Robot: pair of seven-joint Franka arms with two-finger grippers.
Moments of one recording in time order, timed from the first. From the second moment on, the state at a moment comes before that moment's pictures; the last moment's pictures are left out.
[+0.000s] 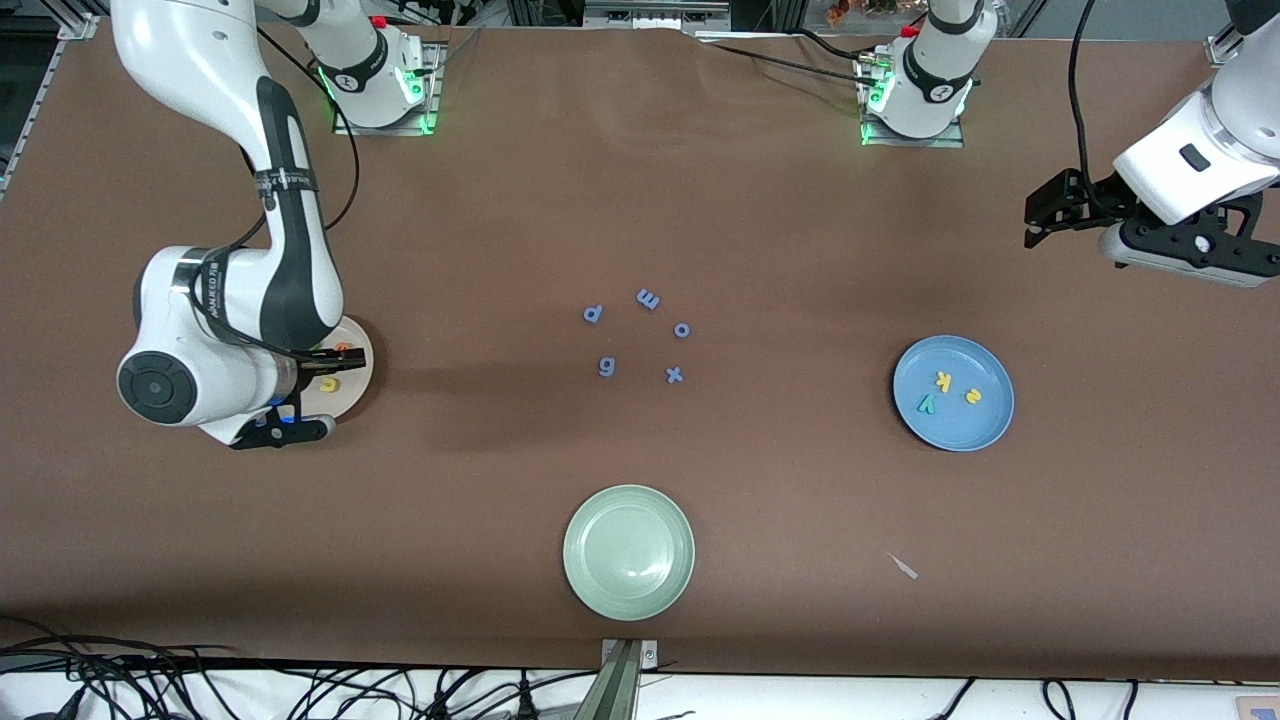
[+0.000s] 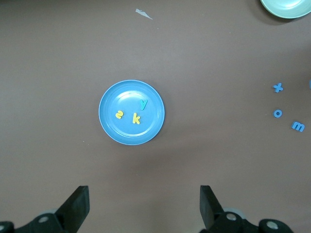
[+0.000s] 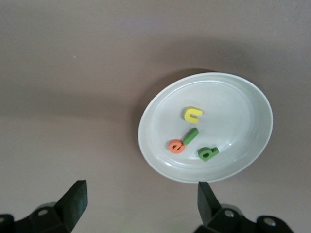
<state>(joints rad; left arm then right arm) -0.06 0.03 -0.06 -1.55 0.00 1.54 0.10 0.52 0.62 -0.50 -1.48 0.23 1.64 -0.15</state>
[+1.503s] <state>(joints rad) -0.06 0.03 -0.06 -1.55 0.00 1.54 0.10 0.02 0.07 0.03 -1.57 -0.02 1.54 0.04</state>
